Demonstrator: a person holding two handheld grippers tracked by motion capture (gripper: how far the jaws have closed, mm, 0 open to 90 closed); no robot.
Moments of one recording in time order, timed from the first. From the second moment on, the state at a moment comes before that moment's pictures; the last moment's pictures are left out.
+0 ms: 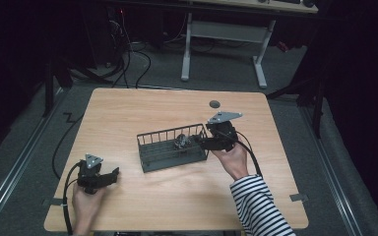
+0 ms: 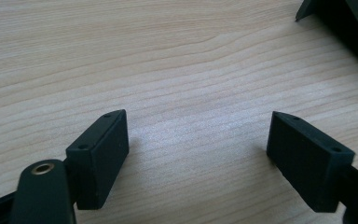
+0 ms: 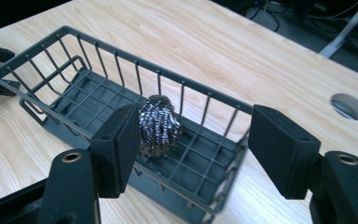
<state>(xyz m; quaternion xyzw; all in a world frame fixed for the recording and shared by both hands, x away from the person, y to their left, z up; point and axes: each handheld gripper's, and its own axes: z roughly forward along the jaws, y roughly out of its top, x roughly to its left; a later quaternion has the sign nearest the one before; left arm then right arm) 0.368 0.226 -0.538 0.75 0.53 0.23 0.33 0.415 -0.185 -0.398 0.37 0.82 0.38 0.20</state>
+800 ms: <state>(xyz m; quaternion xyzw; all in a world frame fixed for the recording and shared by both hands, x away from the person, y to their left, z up) 0.368 0.225 -0.538 0.75 0.53 0.23 0.33 0.378 -0.248 -0.386 0.40 0.78 0.42 0.22</state>
